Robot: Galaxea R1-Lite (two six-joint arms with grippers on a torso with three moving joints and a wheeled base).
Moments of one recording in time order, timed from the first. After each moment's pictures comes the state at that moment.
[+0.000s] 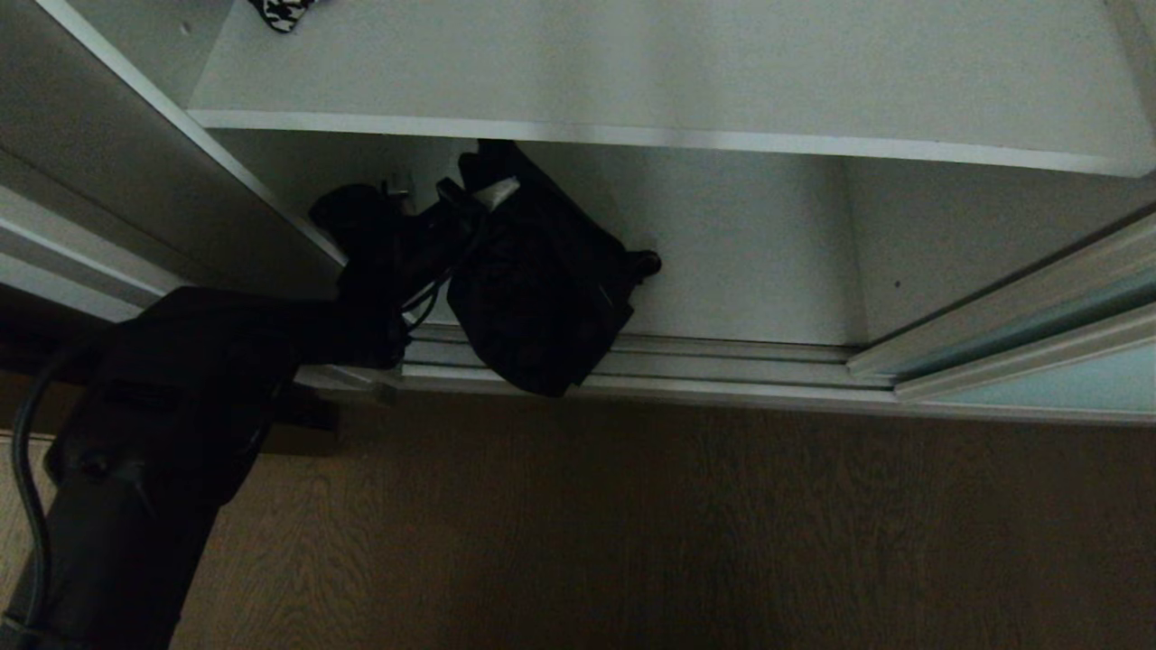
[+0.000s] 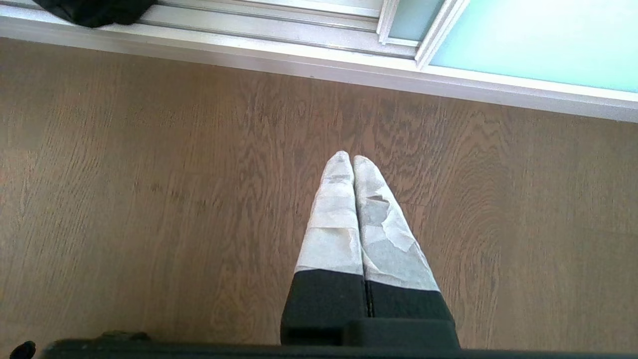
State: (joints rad) left arm -0.18 2.47 -1.96 -1.06 -0.55 -1.27; right arm 0.01 0.00 0.00 -0.01 0.00 0.00
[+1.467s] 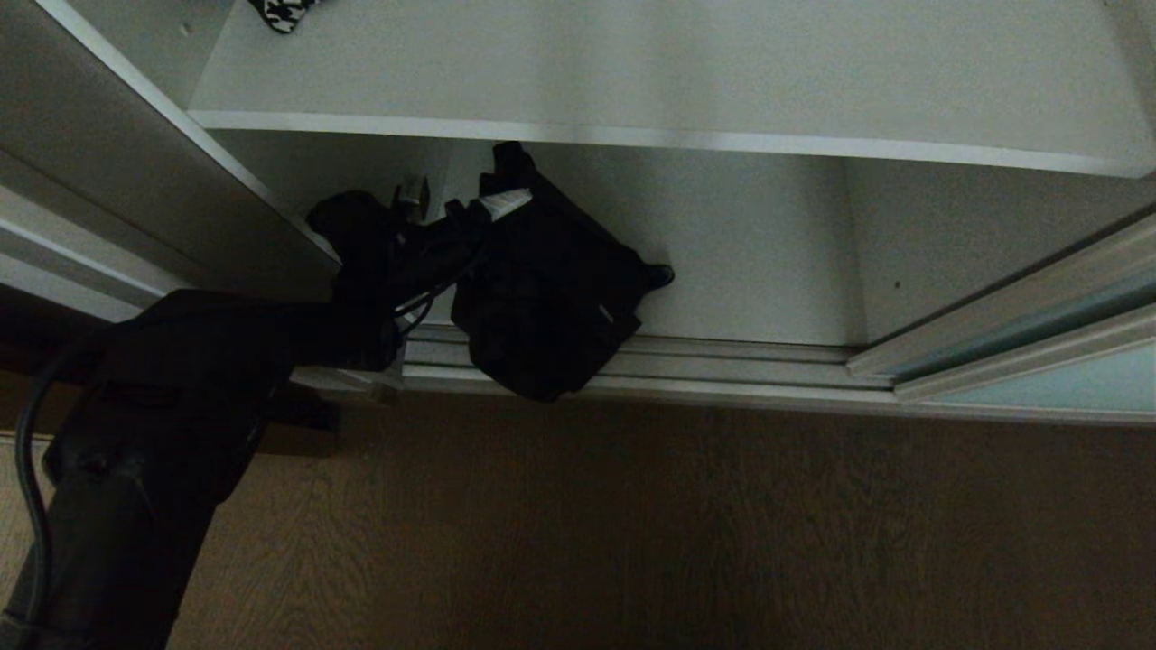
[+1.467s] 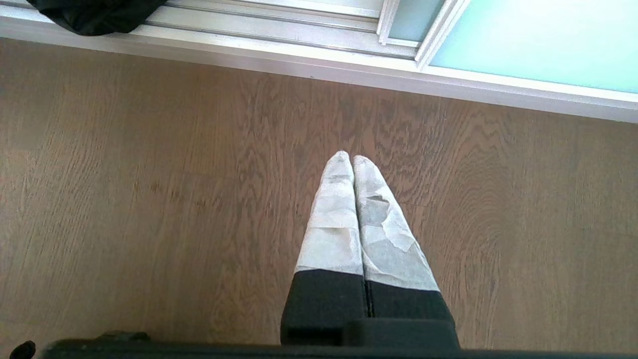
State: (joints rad) left arm -0.15 2.47 -1.95 -0.98 -0.80 -1.16; right arm 0.01 0.00 0.00 -0.01 0.00 0.00
